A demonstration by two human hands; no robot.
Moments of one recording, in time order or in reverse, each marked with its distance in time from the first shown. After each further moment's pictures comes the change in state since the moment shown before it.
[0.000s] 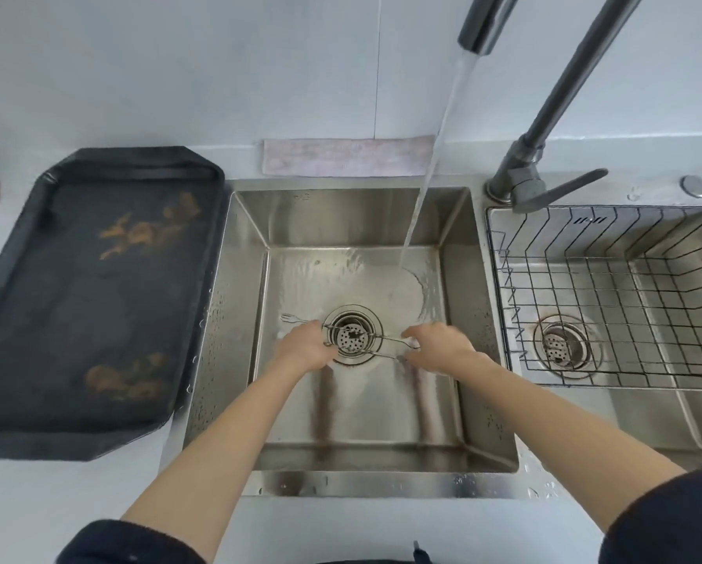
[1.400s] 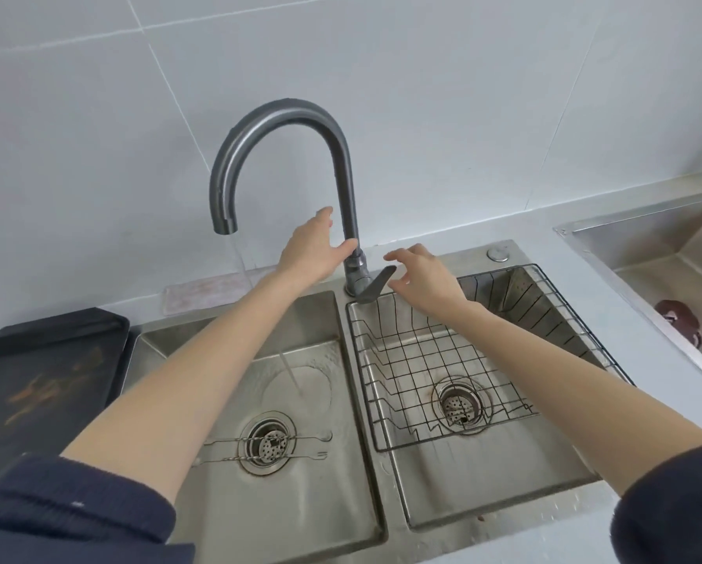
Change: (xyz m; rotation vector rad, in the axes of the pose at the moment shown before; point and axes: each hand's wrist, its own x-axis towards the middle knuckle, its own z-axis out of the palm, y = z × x) left_hand -0.083 0.279 -0.117 -0.066 0.562 0.611; right_hand -0.094 0.137 -0.176 0.388 0.778 -0.100
